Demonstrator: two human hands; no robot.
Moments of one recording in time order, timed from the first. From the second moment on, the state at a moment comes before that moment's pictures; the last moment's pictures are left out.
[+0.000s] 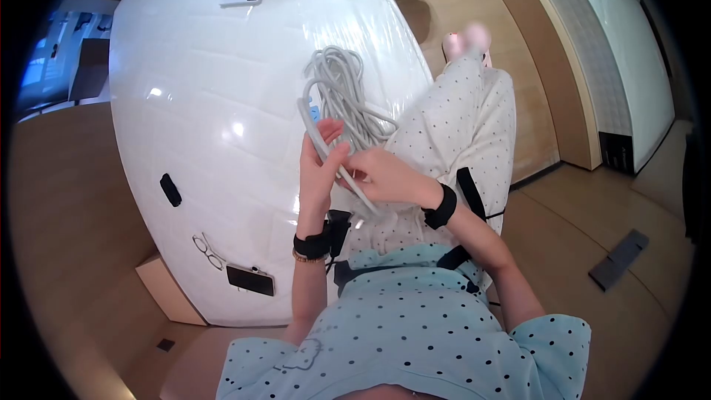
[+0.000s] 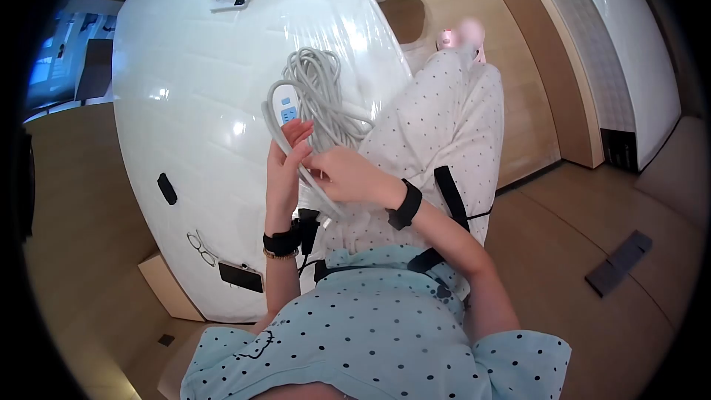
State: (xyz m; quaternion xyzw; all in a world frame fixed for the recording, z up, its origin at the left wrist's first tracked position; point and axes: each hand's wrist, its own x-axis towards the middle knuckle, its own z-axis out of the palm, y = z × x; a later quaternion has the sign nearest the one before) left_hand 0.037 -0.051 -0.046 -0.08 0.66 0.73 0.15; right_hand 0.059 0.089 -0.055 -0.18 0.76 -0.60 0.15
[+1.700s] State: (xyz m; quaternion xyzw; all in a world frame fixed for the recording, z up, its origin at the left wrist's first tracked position) left_hand 0.006 -0.047 -0.048 -0.10 0.60 0.79 0.07; right_hand 0.040 0.115 -0.040 0.00 0.62 -0.73 0.27
